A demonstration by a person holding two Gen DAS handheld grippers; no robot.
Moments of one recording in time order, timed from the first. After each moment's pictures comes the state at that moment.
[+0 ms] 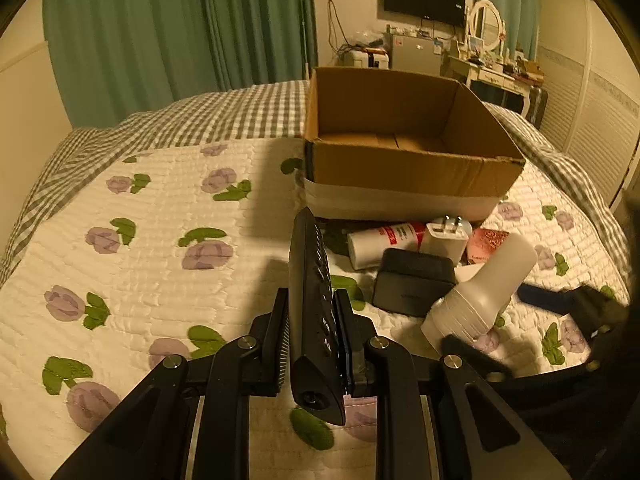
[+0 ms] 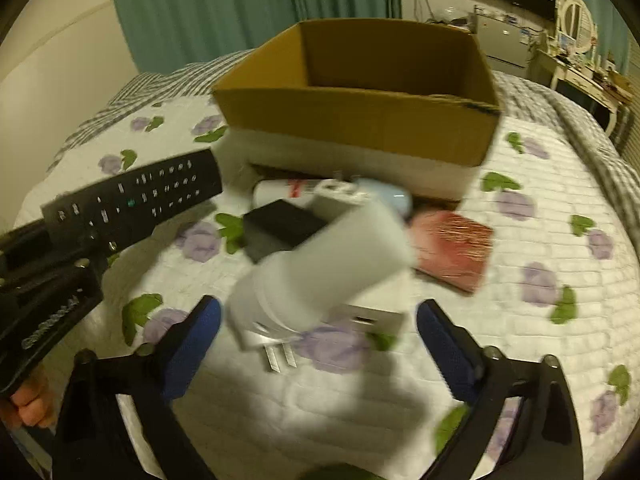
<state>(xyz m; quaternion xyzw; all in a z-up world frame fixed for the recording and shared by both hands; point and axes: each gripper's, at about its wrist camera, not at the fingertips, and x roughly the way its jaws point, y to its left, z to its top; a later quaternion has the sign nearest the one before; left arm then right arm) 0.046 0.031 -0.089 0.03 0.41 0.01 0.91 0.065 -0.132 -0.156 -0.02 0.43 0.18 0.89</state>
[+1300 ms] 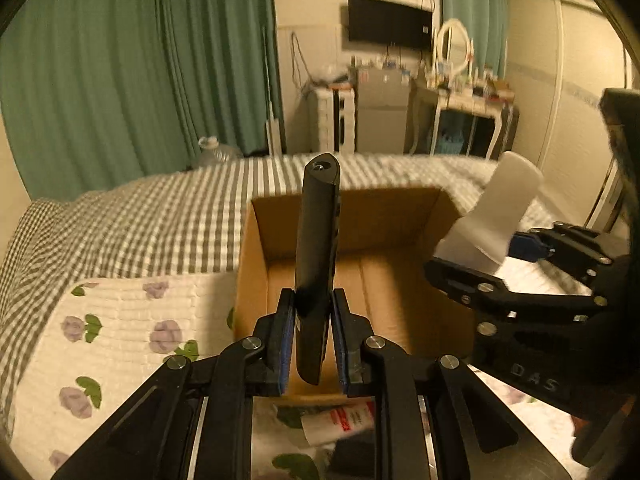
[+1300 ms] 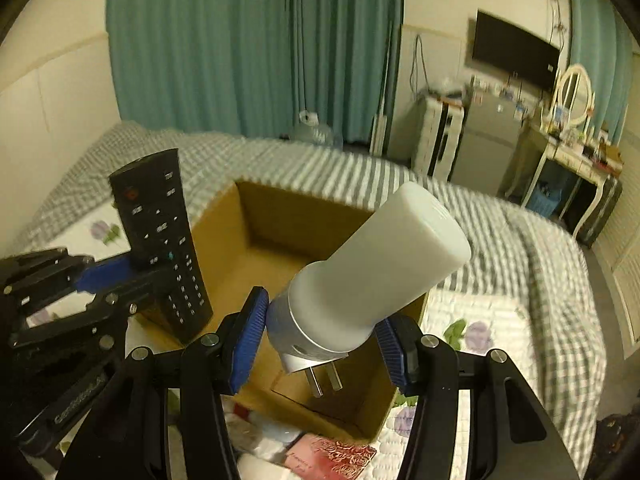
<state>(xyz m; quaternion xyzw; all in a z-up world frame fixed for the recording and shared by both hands) 0.190 -0.019 -0.031 0.05 0.36 -0.04 0.93 0.208 -0.155 -0.041 -0.07 0.34 0.16 0.92</state>
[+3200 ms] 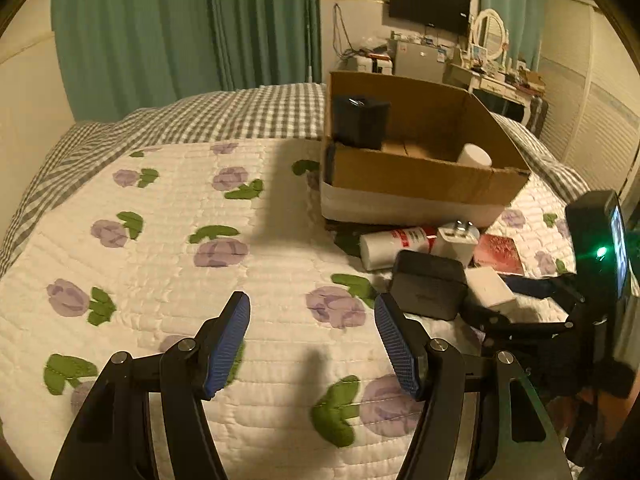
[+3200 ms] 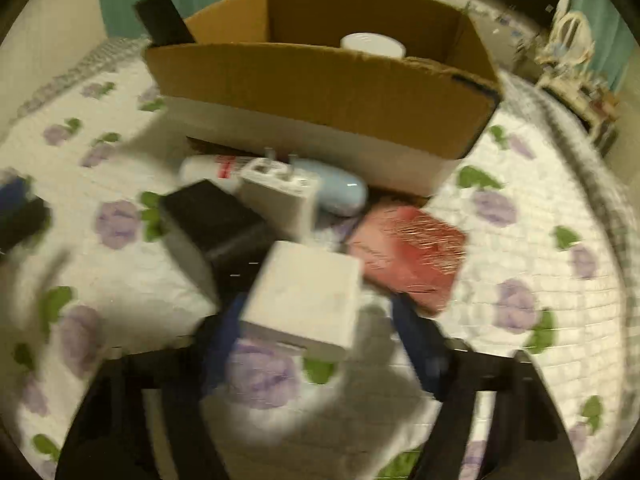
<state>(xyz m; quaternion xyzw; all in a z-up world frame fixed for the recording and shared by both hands) 0.044 0.043 -0.096 0.02 0.40 0.01 0.92 0.100 -0.143 -0.179 -0.07 0.46 0.14 0.87</state>
